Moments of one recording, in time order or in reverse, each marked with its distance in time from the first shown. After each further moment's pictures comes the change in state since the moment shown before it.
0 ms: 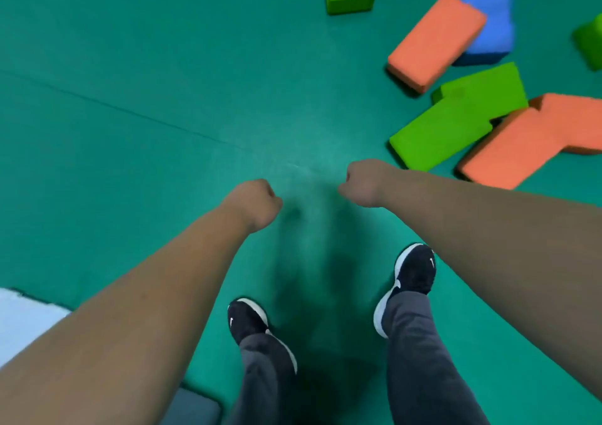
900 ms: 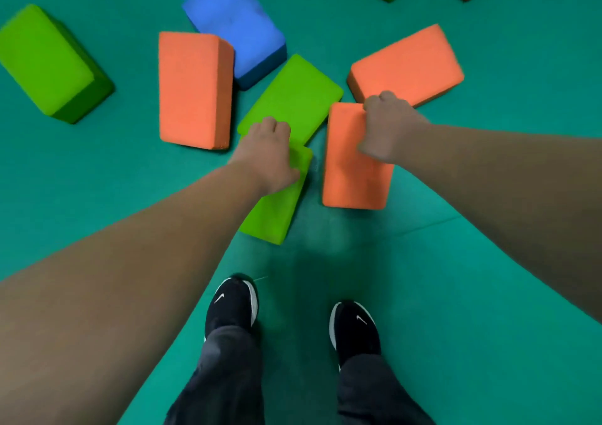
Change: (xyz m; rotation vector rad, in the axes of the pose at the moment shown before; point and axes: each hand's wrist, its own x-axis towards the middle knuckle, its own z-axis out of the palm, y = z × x) left_hand 0.270 0.480 0.144 0.759 0.097 0.775; right_hand 0.072 0.483 0.016 0.464 0.396 0.584
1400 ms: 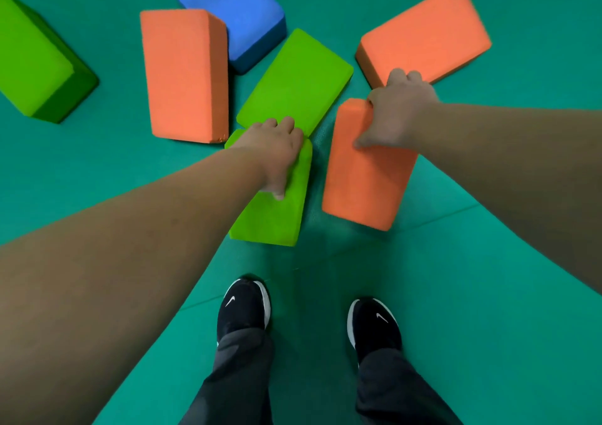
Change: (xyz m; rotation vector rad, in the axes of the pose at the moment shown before) left_hand 0.023 -0.022 0.016 0.486 -0.252 0.264; right_hand 0.034 -0.008 0.032 -0.174 -0.022 0.034
